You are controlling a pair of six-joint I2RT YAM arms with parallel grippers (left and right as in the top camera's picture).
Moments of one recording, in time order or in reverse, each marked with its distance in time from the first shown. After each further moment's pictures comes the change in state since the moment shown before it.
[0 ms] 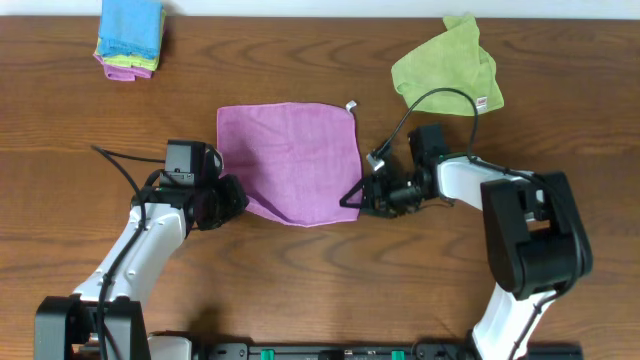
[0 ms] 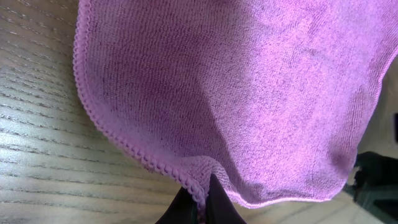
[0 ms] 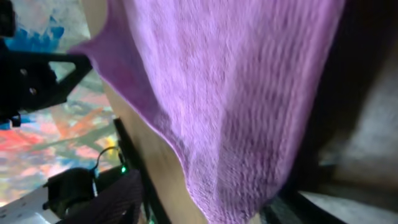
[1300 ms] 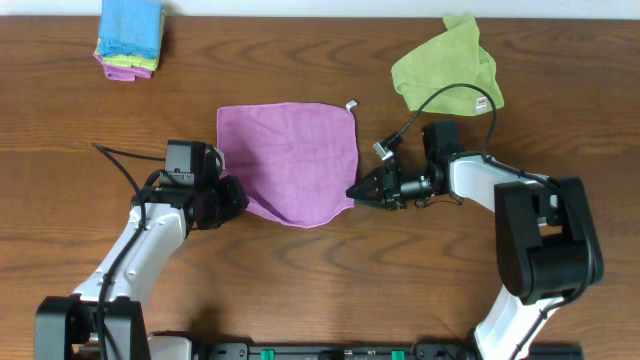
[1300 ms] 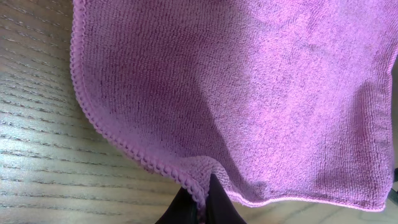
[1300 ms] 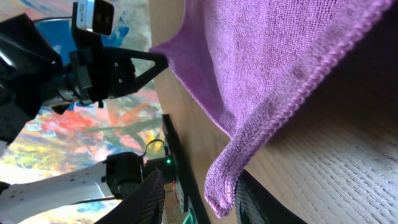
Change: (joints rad) left arm 0.000 0.000 0.000 -0.002 0.000 0.037; right arm -0.060 -0.038 -0.003 0.029 -0.216 -0.025
